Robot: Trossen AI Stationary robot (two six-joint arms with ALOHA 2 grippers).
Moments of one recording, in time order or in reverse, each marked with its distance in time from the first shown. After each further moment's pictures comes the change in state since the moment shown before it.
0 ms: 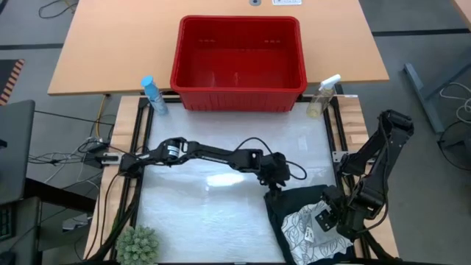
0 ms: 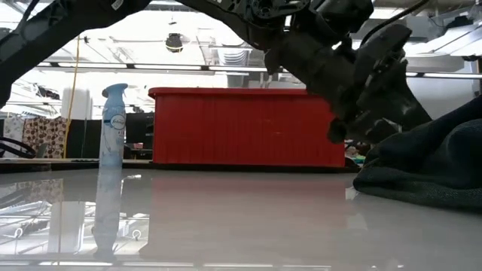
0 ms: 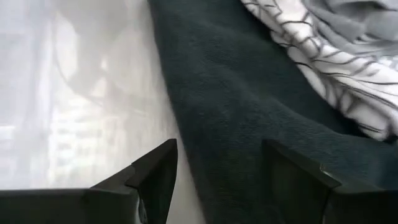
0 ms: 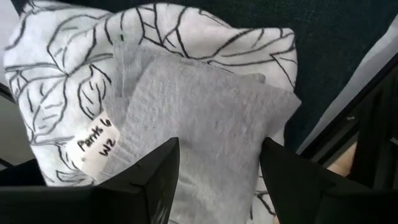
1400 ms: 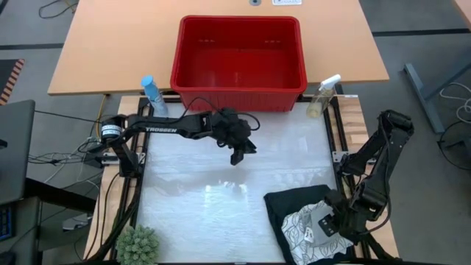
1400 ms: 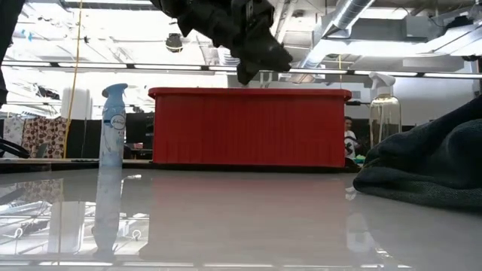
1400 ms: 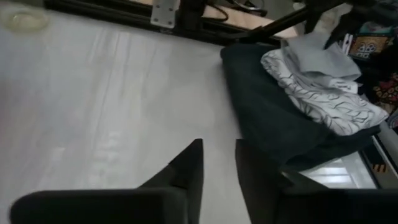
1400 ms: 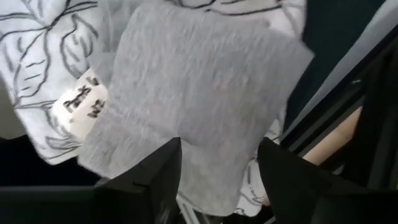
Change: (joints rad) left arm 0.237 -0.707 -0.706 0.169 0.025 0.043; right arm 0.026 0.001 0.002 0.050 -0.091 0.020
